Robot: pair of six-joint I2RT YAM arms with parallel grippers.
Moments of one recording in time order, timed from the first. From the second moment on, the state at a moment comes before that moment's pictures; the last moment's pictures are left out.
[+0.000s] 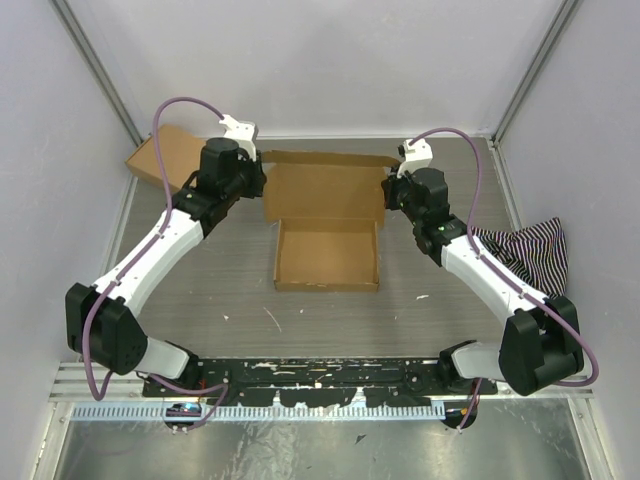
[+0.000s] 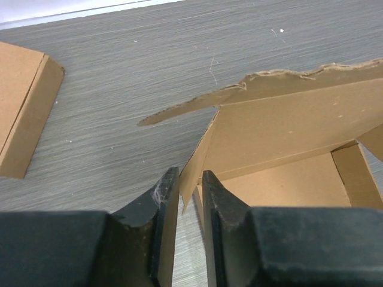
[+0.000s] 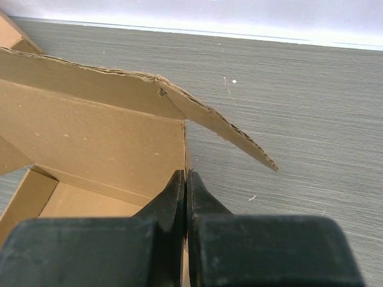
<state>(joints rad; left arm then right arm) -0.44 1.43 1.26 -0.26 -0.08 -0.17 0.36 1.30 0.91 0.13 0.06 0.13</state>
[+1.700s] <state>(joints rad) -0.44 1.47 1.25 -0.24 -0.01 -0.23 0.36 1.38 1.18 -0.33 0.00 0.20</state>
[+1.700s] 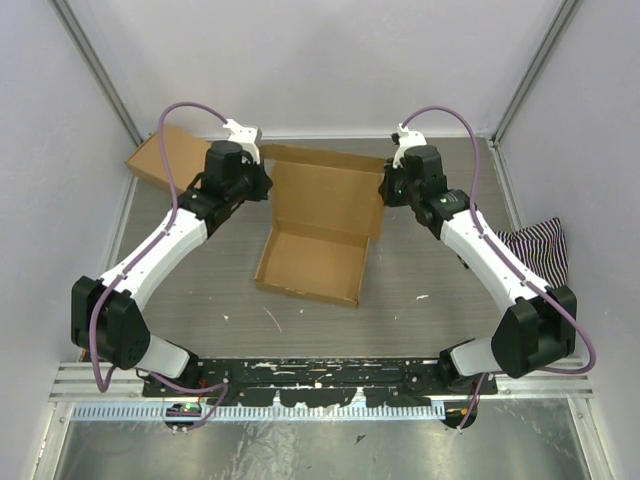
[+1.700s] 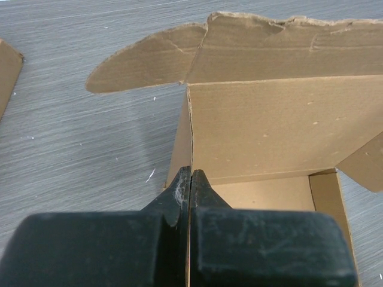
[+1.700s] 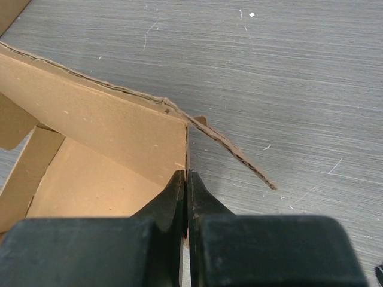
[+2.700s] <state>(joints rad) -0.45 1.51 1.25 -0.13 0.04 -0.29 0.37 1.44 1.05 0.14 0.19 0.14</state>
